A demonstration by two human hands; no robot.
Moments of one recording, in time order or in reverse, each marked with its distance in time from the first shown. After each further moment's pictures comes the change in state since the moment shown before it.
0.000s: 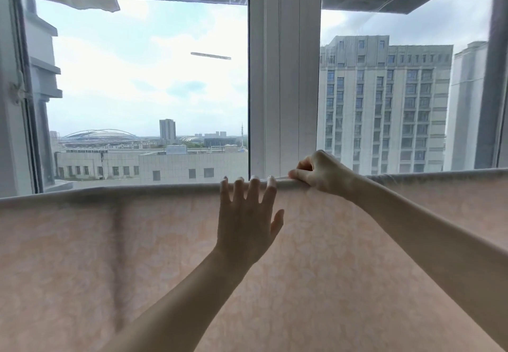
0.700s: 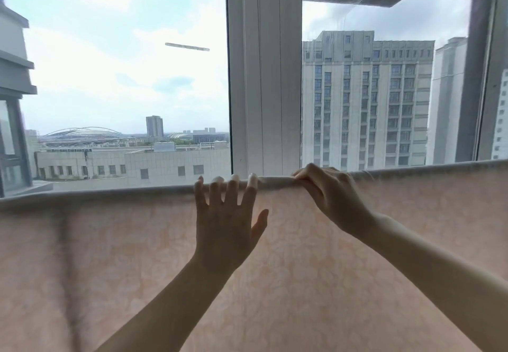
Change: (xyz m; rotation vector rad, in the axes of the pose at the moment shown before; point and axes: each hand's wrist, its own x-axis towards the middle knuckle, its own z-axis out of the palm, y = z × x) left_hand 0.003 0.011 0.010 0.004 0.028 -0.035; right_hand -0.036 0.069 0.017 -0.173 0.445 -0.514
